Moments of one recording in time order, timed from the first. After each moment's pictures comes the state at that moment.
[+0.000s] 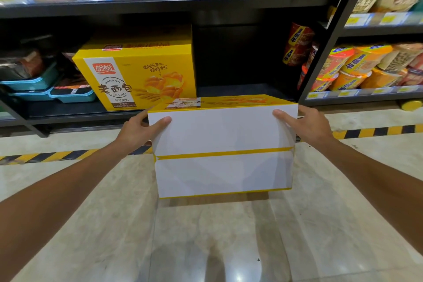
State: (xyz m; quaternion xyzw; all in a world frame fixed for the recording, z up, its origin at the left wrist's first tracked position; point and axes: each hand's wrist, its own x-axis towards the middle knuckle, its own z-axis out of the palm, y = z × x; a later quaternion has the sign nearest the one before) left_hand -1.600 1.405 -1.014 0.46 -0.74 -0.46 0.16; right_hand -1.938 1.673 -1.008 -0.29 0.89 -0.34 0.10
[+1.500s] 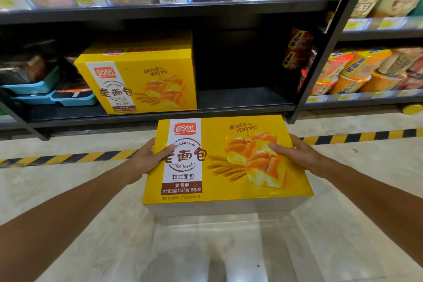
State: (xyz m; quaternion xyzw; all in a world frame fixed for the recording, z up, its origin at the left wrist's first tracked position) left_hand -1.598 1.438 -1.050 0.53 -0.64 -0.56 0.05; right_hand -1.933 1.695 -1.052 -0.22 0.81 -0.36 0.40
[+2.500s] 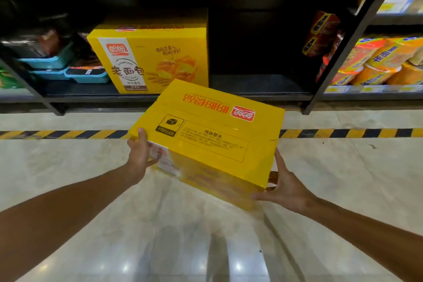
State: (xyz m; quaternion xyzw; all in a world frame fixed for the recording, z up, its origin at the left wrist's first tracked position) left_hand -1.563 1.442 -1.107 0.61 -0.41 -0.60 0.31; right_hand -1.834 1.733 -1.102 -0.40 0.73 -0.34 0.43
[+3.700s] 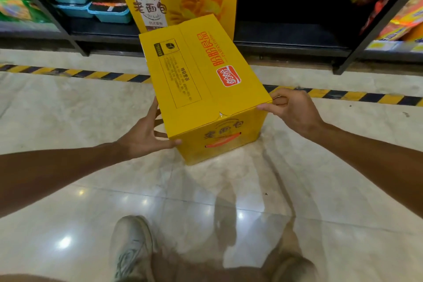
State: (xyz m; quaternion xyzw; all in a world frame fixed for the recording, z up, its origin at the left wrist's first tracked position) left_hand -1.463 1.535 -1.083 0.38 -0.77 -0.50 0.08; right_hand -1.832 1.677 -1.084 -0.54 0.73 -0.36 0.22
